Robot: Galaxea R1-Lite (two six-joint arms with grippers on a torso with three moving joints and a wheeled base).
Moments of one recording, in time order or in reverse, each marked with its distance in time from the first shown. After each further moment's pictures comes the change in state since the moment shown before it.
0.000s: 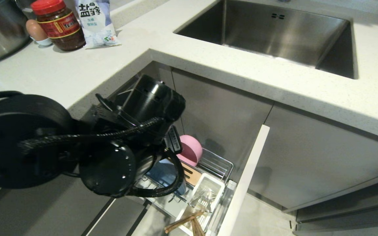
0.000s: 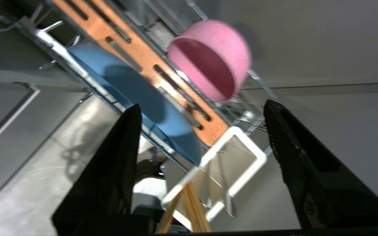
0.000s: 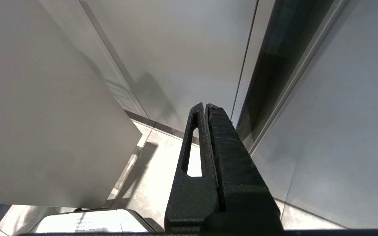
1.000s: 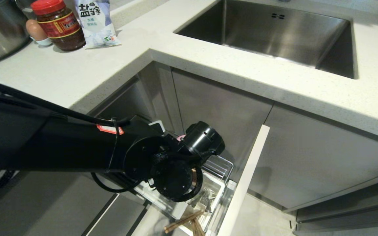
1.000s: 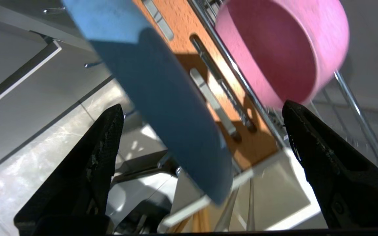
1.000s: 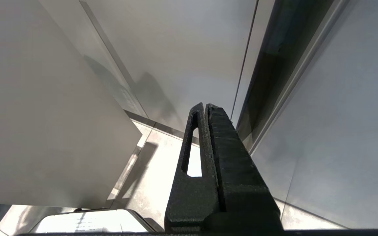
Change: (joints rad) left arm 0.041 0.288 -0.099 0.119 0.087 -0.287; right arm 0.000 0.000 0.000 0.000 0.000 0.000
